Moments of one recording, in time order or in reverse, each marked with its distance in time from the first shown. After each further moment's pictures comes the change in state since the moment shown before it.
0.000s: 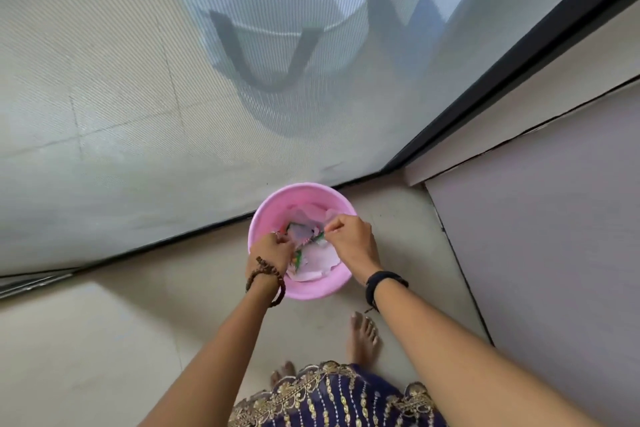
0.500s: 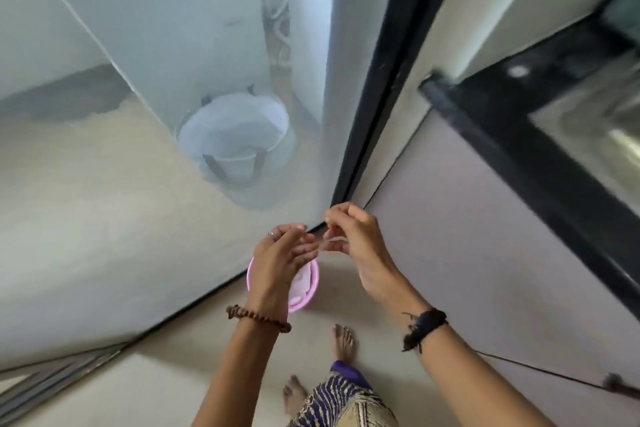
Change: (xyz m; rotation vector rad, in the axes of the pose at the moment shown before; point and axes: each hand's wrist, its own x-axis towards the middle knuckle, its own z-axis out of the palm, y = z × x) left_hand -0.322 0.201 -0.144 -0.951 -0.301 0.267; right_hand -0.286 -0.157 -0.258 0.906 0.081 -0.128
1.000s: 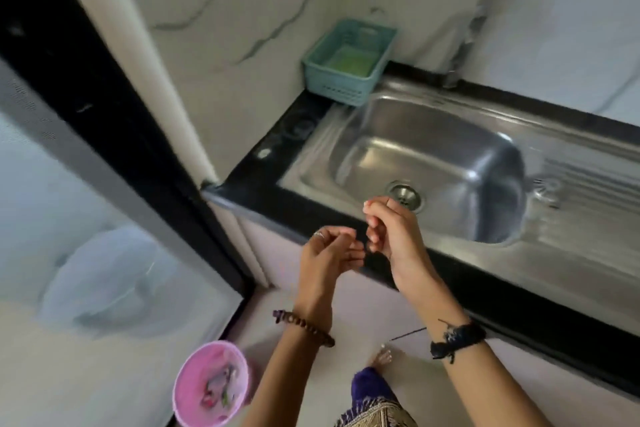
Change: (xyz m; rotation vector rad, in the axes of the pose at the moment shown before) left_hand -0.140 -0.024 0.283 0.403 -0.688 -0.035; right_hand -0.143 -0.125 -0.257 0.391 0.554 -0.257
